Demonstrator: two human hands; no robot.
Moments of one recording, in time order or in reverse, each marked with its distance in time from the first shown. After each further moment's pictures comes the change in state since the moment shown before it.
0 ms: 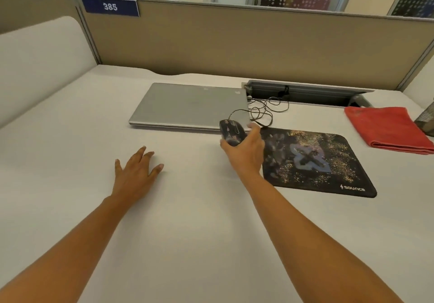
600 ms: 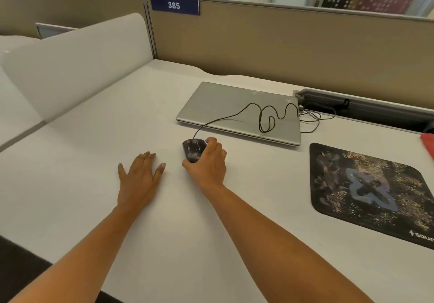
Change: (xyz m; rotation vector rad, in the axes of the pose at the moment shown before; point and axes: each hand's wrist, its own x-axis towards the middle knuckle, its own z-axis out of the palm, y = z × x) left_hand -0.027 -0.059 -0.008 -0.018 0.182 -0.261; right_hand -0.064 -0.071 0.126 -0.103 -0.415 -0.196
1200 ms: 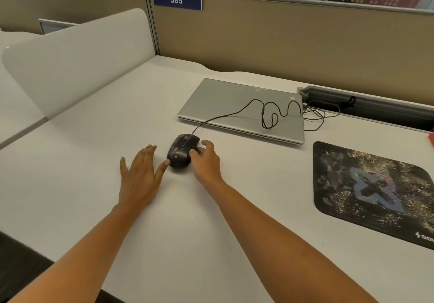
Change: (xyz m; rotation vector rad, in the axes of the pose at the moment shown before) left_hand -0.005 0.002 -0.002 -0.026 0.096 0.070; right_hand 0.004 -0.001 0.003 0.490 -0.231 0.200
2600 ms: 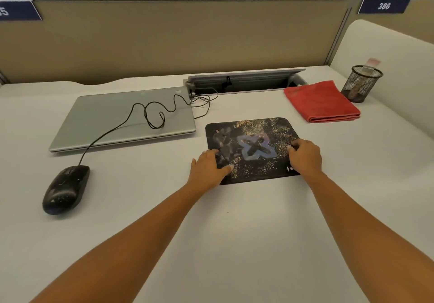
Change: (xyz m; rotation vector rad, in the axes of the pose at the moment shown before) left_hand -0.036 0.306 0.072 -0.415 -0.674 0.409; right_hand -0.092 0.130 -0.375 -0.657 0.851 0.320
